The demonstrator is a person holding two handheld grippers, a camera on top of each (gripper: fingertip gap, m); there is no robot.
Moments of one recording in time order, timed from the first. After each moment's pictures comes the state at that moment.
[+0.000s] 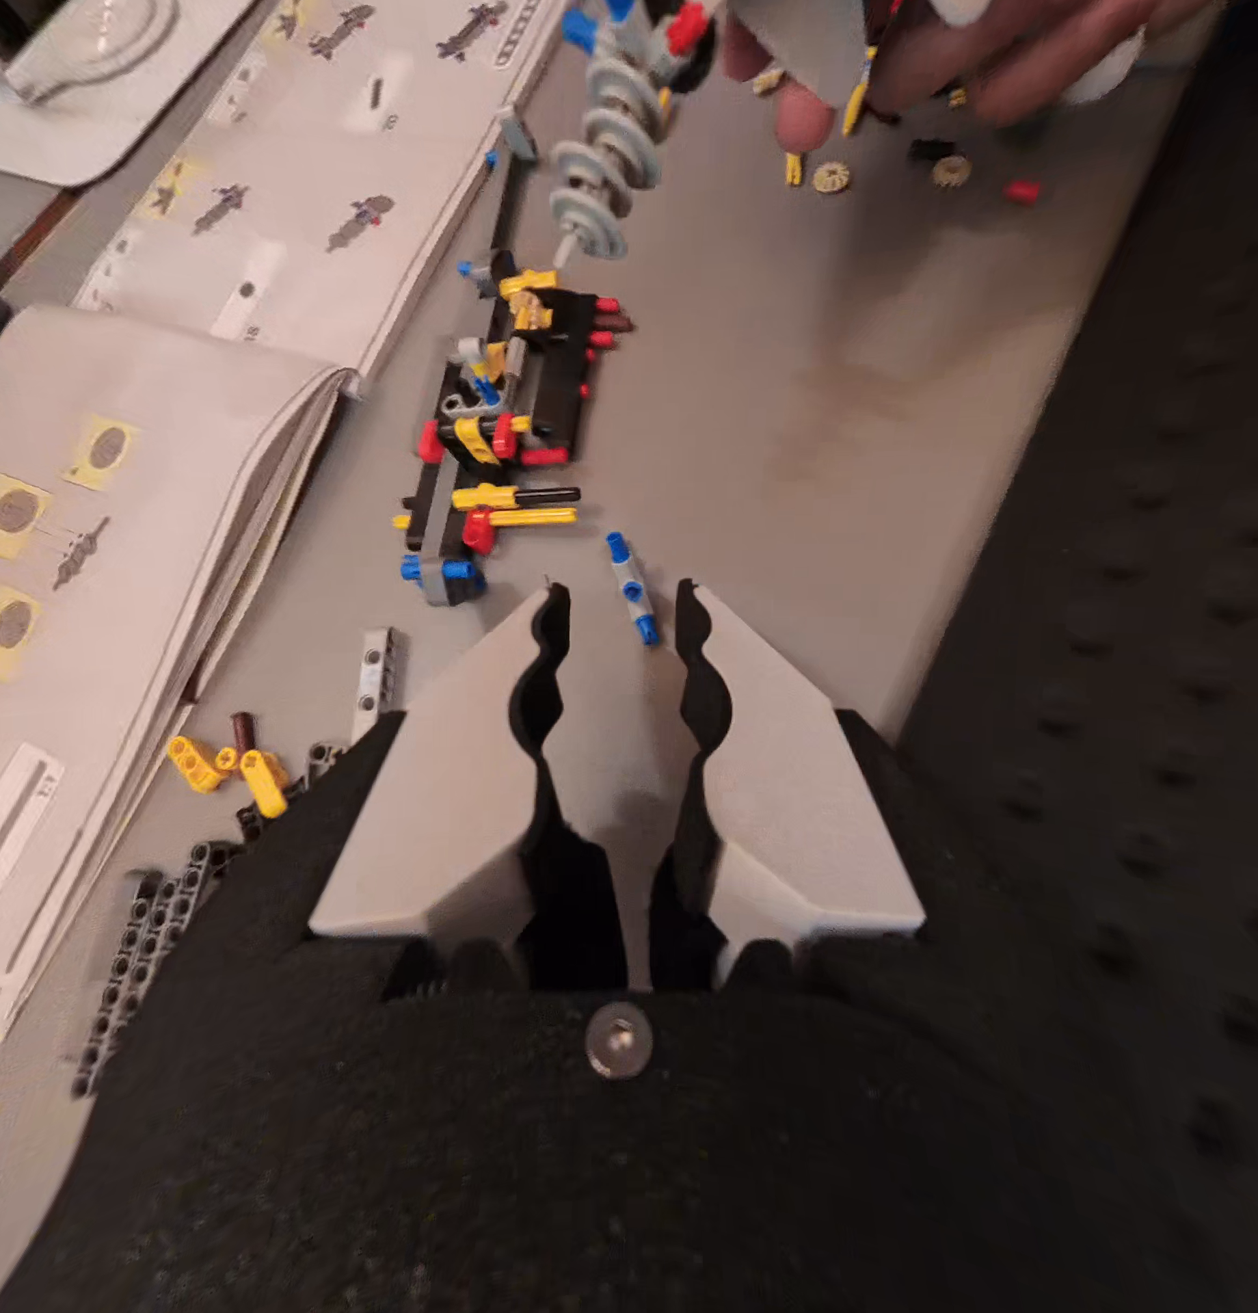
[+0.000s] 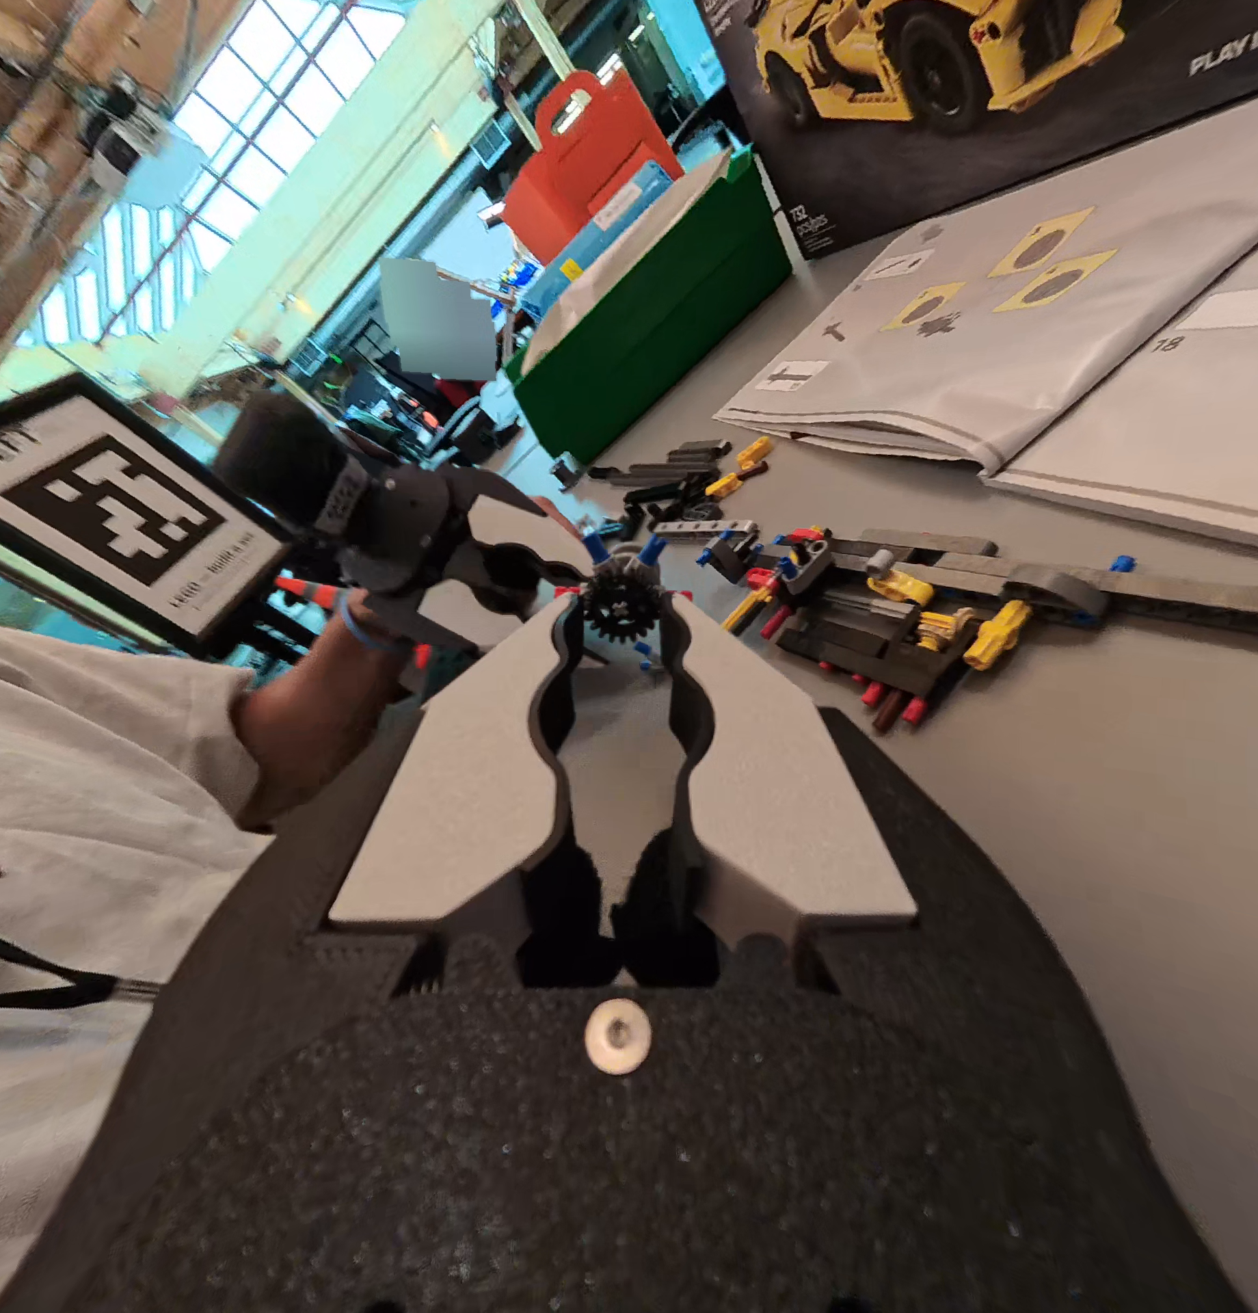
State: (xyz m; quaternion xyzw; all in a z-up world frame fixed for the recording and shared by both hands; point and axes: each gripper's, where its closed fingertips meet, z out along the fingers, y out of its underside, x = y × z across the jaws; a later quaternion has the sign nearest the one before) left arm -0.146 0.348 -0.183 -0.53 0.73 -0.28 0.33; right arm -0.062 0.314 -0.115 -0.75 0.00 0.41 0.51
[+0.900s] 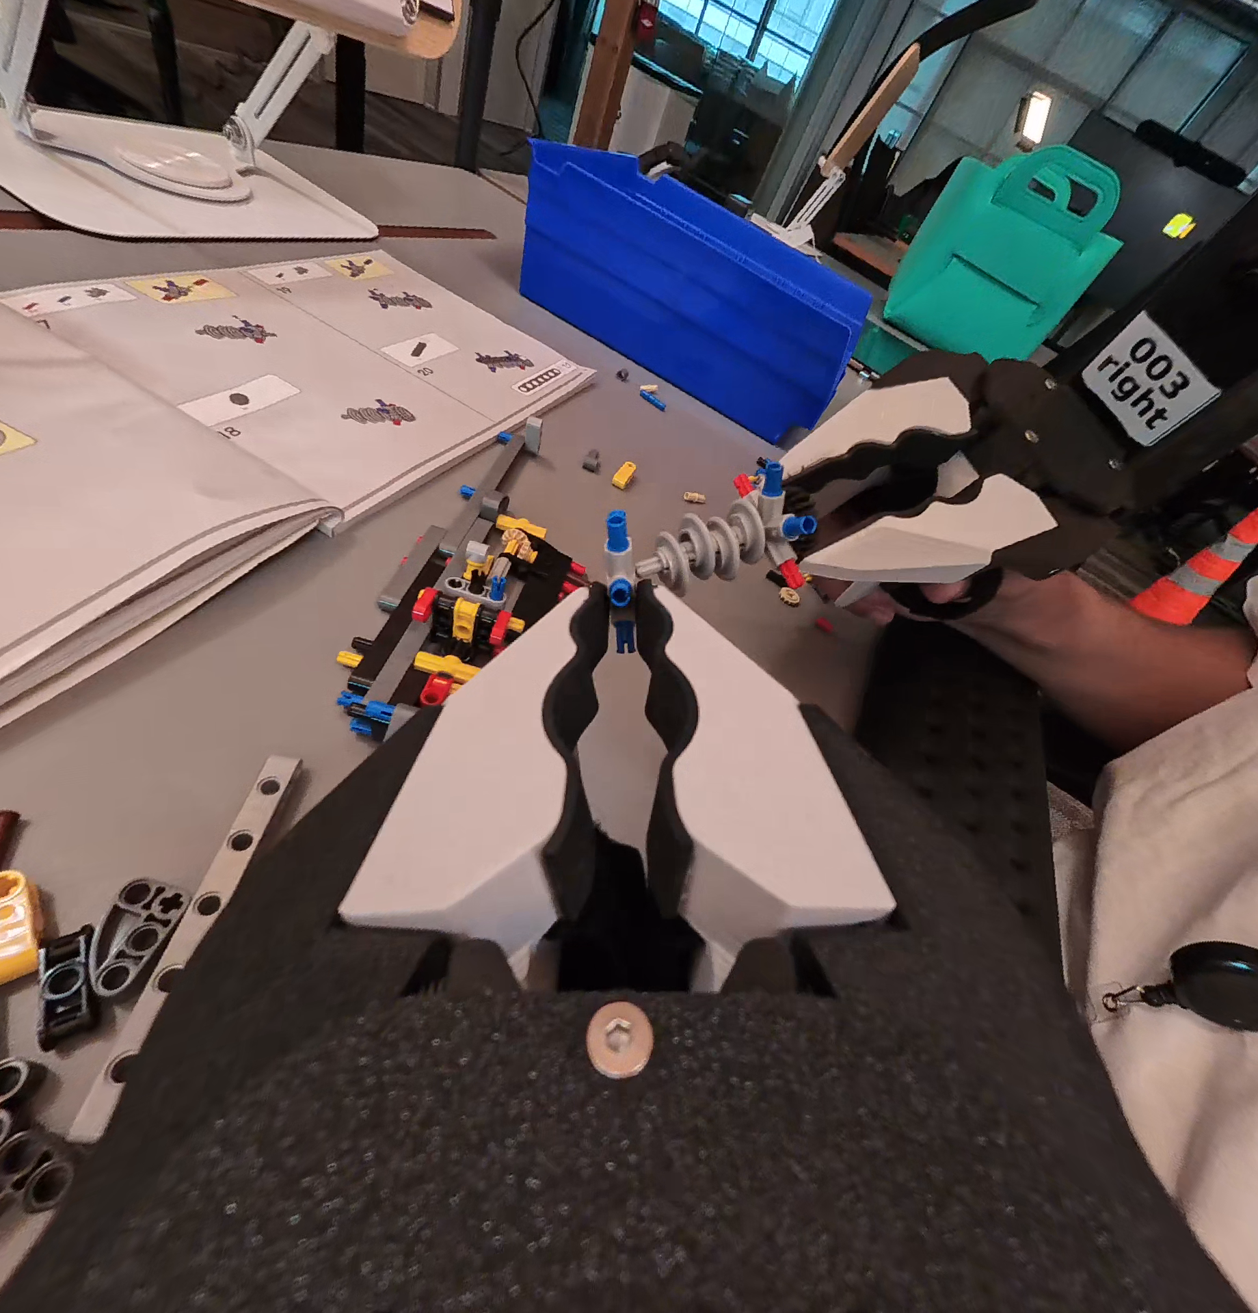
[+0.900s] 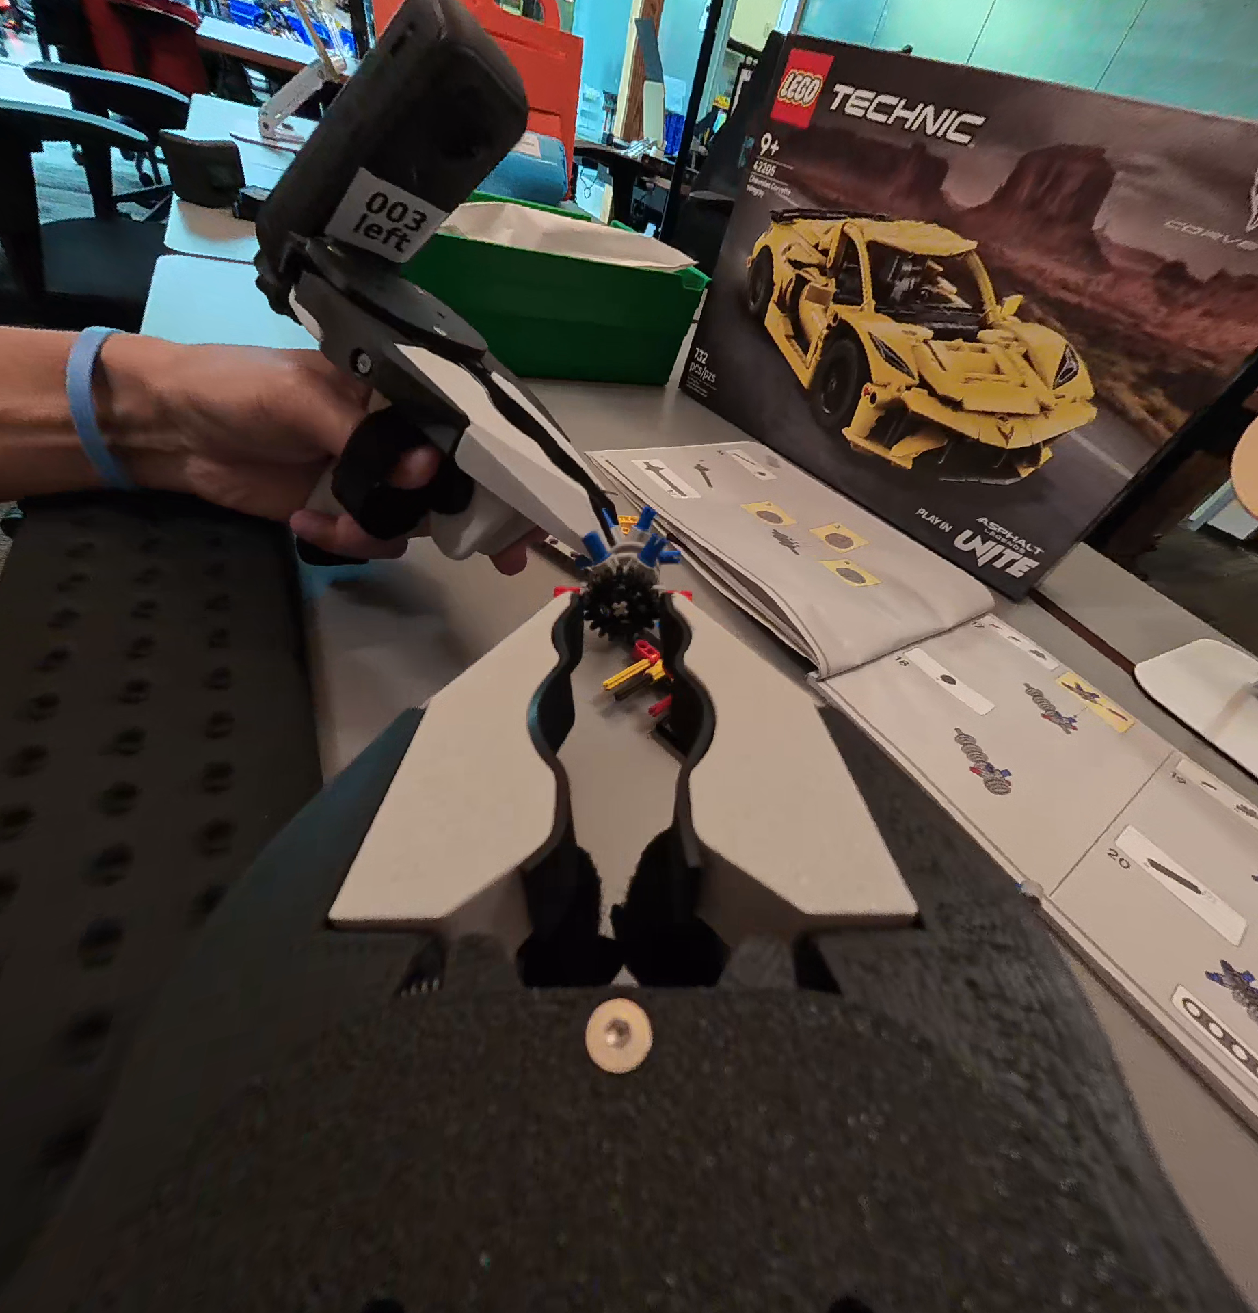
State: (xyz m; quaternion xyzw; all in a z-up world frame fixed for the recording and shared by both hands) left arm -0.110 0.351 -0.128 -0.58 0.53 -0.56 0.27; right arm -0.098 0.315 -0.105 -0.74 -0.22 0.04 0.63
